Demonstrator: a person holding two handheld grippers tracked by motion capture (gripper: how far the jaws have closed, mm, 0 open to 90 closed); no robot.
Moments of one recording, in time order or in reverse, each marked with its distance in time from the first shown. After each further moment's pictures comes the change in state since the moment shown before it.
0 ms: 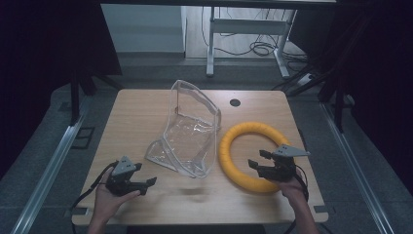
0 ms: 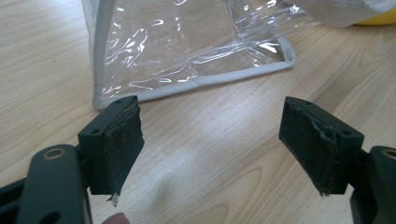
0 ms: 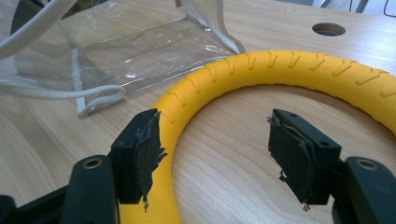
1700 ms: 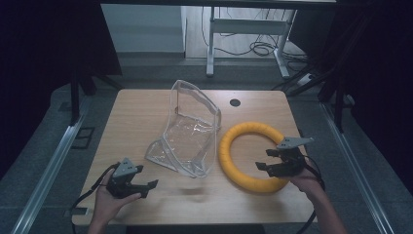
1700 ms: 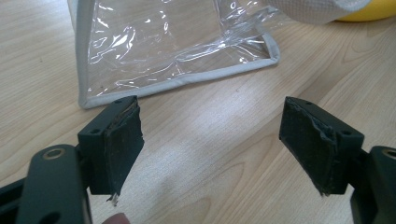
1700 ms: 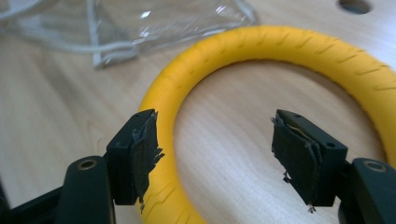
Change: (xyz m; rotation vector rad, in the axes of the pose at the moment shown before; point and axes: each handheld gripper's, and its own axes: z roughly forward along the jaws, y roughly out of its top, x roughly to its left) left arm -0.009 0.003 -0.003 0.021 -0.026 0.012; right arm -0.009 0.035 -0.021 0.243 0.083 -0.125
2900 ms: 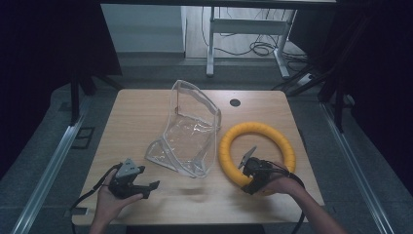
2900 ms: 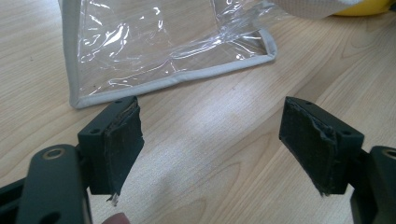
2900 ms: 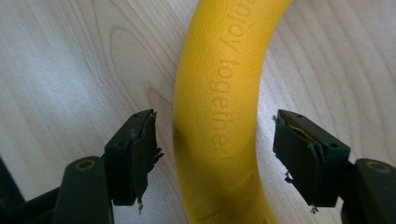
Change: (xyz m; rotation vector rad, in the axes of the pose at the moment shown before) left arm -0.003 0.000 0.004 0.010 -0.006 0.005; right arm 0.046 0.004 0.085 0.559 0.067 -0.253
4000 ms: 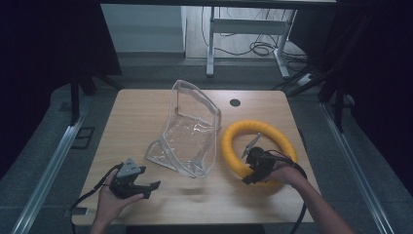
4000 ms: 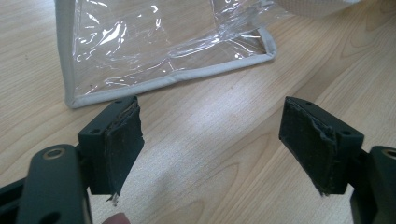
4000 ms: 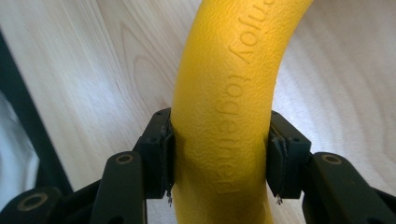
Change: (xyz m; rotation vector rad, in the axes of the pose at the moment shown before) left arm -0.001 0.000 0.002 0.002 -0.004 -0.006; right arm -0.026 0.006 -0.030 -0.069 0.145 0.052
